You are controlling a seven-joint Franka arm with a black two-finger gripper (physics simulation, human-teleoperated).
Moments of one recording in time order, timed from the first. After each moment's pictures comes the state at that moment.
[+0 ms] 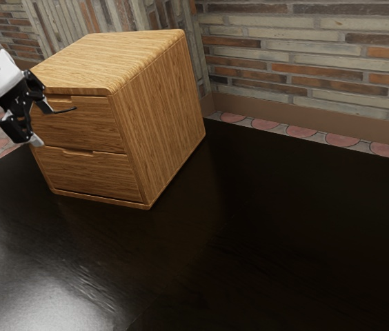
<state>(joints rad) 0.88 -0.06 -0.34 -1.58 -0.11 1.86 1.54</state>
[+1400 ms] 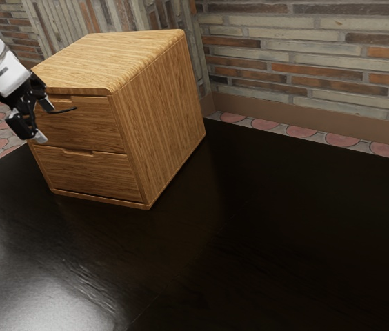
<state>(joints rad) 0.87 0.07 -0.33 -1.47 -0.07 1.88 1.50</state>
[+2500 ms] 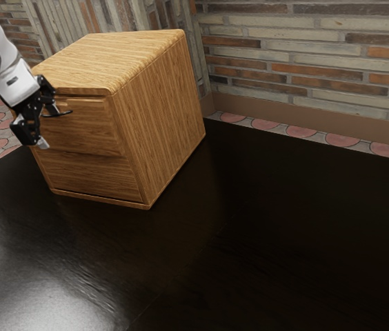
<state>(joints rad) 0.83 0.03 -0.33 -1.55 0.02 1.92 1.56</state>
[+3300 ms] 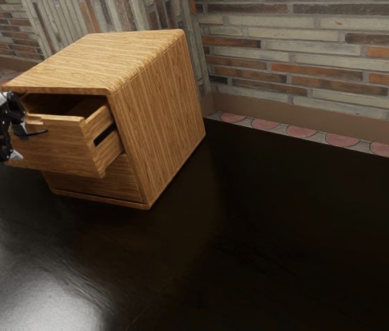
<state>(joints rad) 0.56 -0.17 0.01 -1.75 0.00 1.93 1.58</state>
